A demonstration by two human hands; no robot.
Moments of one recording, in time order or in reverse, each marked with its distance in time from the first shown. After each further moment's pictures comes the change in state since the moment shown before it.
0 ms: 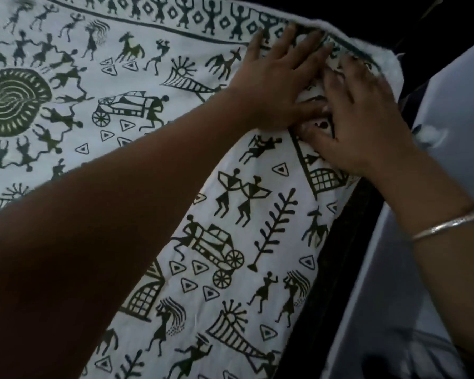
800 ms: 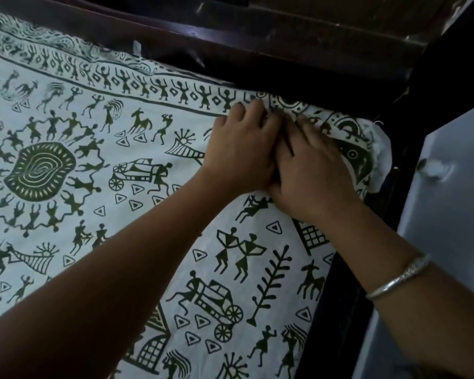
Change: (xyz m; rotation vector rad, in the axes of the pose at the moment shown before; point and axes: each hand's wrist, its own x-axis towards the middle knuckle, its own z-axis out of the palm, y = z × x) left_hand -0.011 -0.008 -0.022 0.066 0.107 -0.204; right_hand 0.032 -0.042 -0.011 -0.007 -0.041 -0.069
